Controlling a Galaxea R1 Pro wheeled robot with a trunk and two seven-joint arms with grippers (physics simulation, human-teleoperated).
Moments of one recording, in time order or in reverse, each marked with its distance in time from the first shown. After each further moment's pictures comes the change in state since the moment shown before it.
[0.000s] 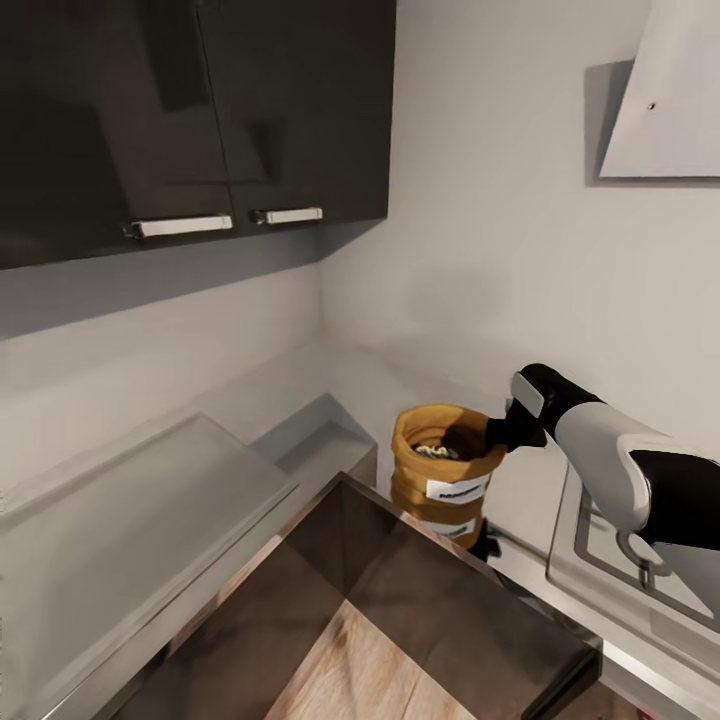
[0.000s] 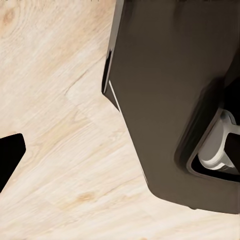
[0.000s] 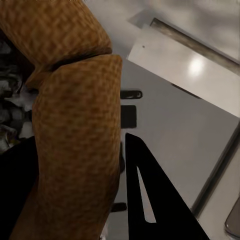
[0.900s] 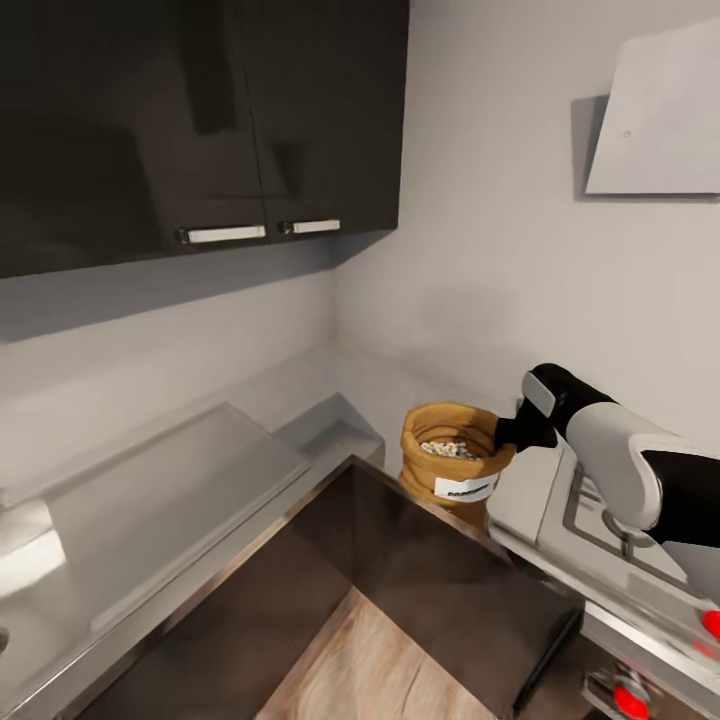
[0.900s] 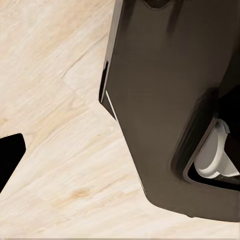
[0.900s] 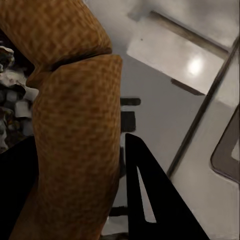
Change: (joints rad) left arm 0.000 -0.001 0.000 0.000 0.000 0.003 0.000; right arm 0.000 -0.033 -0.013 -0.003 0.000 0.001 -0.002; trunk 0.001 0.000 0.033
